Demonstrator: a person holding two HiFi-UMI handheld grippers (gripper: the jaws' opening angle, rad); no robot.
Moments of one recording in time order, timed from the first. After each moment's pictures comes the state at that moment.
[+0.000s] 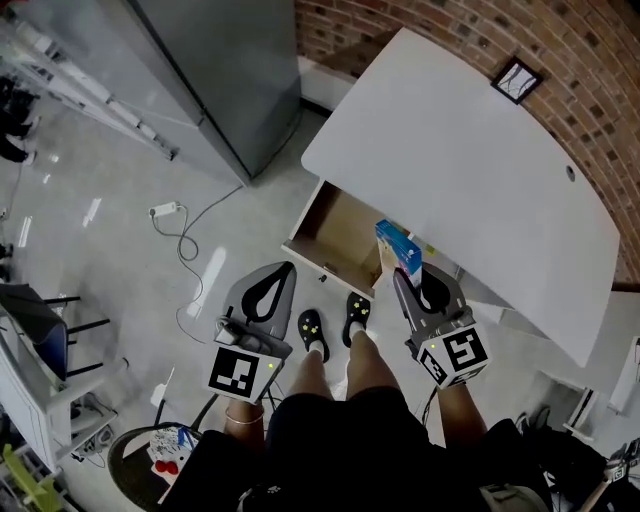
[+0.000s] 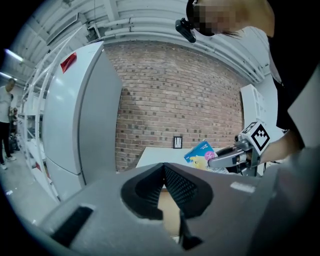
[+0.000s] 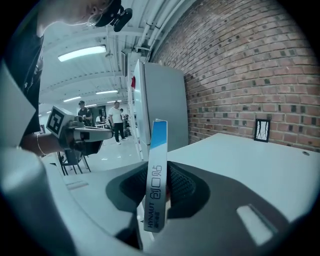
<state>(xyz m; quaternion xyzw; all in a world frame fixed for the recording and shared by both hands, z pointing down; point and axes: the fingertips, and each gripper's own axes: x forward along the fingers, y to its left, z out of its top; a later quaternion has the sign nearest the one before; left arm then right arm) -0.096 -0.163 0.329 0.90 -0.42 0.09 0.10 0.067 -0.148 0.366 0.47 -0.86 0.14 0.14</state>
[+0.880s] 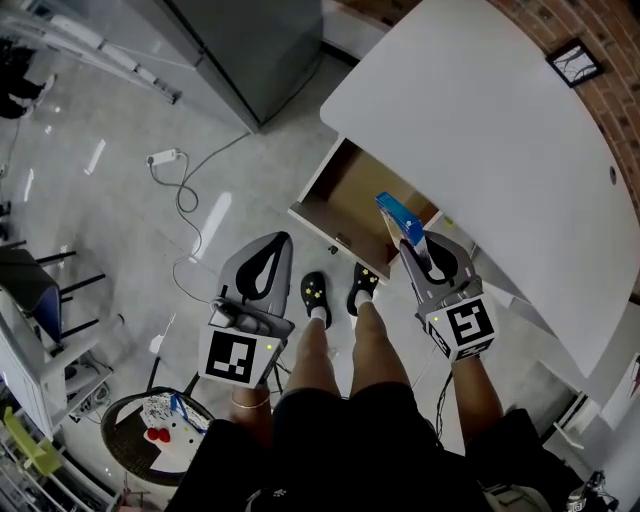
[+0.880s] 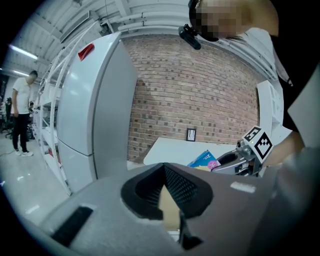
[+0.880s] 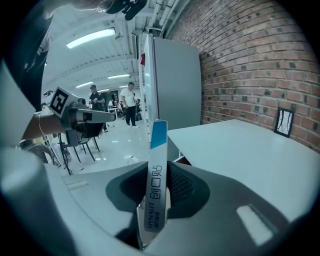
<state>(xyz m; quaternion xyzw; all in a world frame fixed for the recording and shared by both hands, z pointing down) -0.123 -0.189 0.412 0.86 -0.48 0.10 0.14 0.047 -0.183 0.472 0.40 -0.88 0.14 0.23</state>
